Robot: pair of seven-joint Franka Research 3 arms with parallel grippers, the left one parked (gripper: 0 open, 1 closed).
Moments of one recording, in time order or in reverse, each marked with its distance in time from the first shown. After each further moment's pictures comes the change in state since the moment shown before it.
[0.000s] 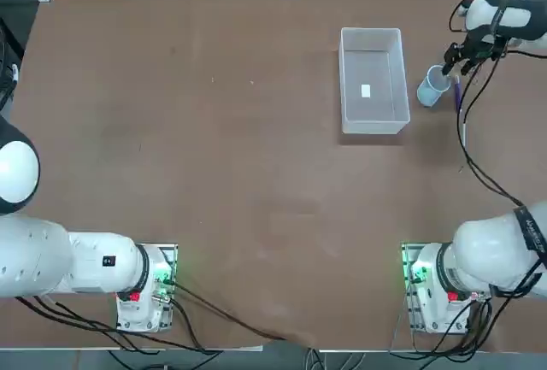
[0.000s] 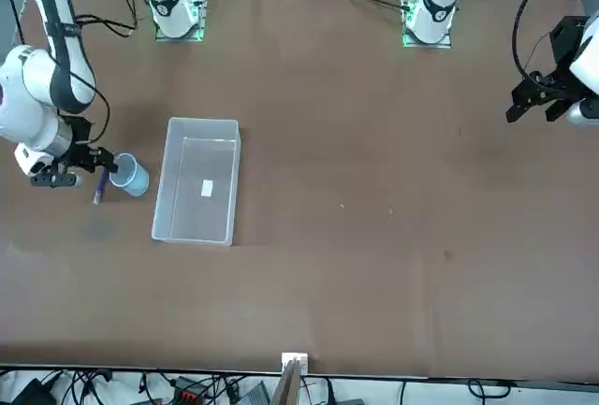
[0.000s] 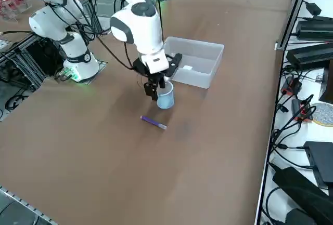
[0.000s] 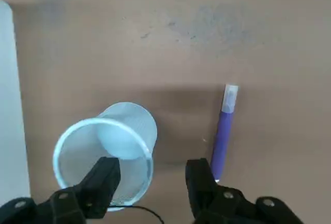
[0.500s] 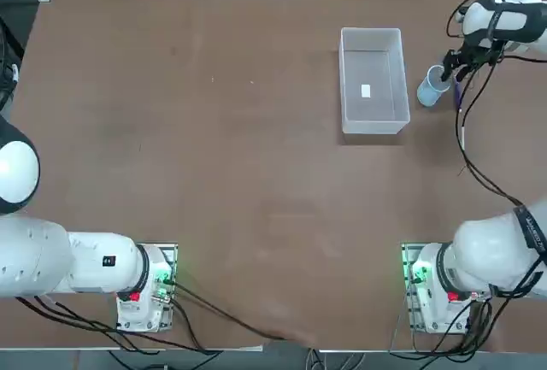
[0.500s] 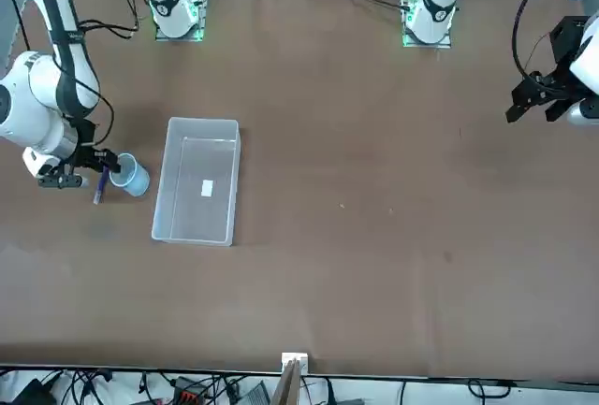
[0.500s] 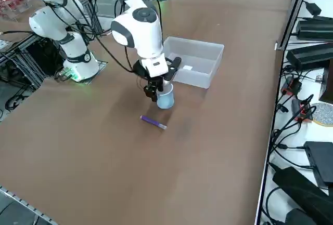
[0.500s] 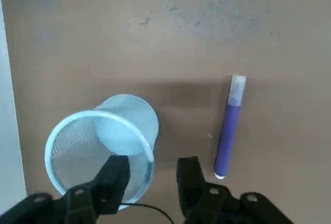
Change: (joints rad) arm 0.000 0.015 0.000 -0.016 0.000 0.001 0.000
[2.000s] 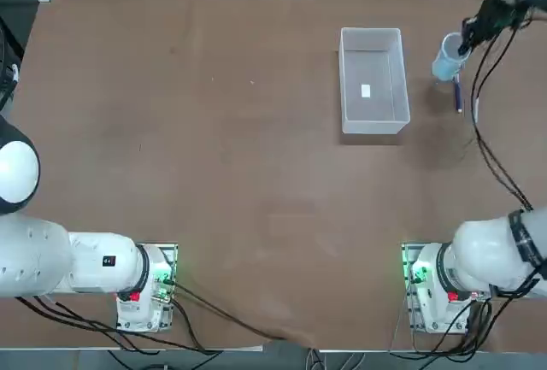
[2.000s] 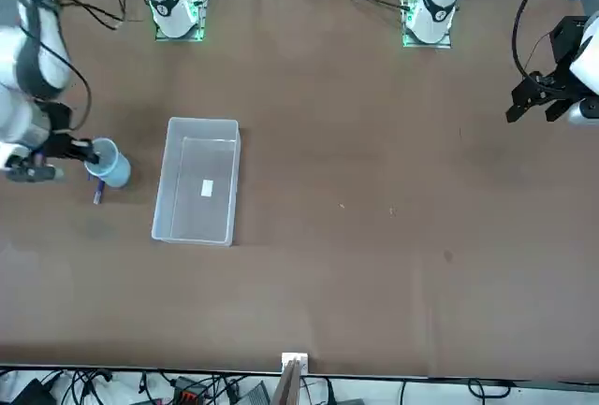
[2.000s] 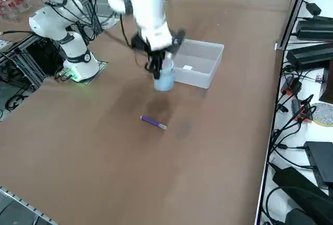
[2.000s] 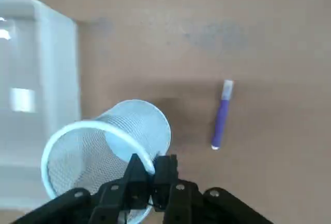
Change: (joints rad) arm 0.021 -0.133 0.018 0.249 0.068 -0.398 -0.001
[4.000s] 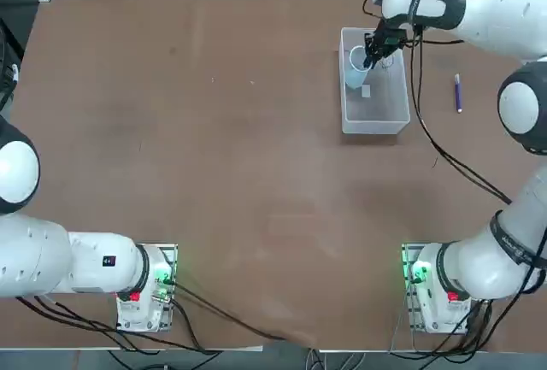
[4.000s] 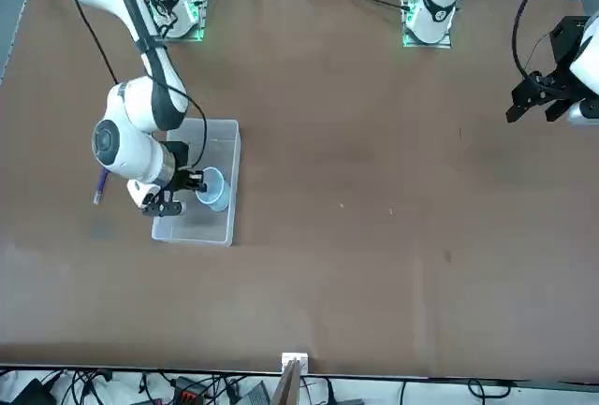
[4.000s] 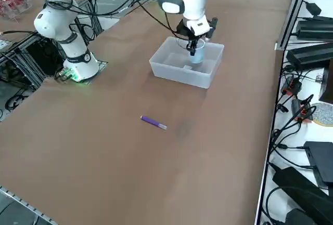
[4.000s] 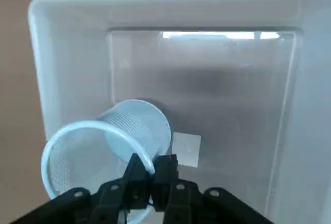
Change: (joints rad) arm 0.423 0.302 0.010 0.012 0.194 0.317 0.296
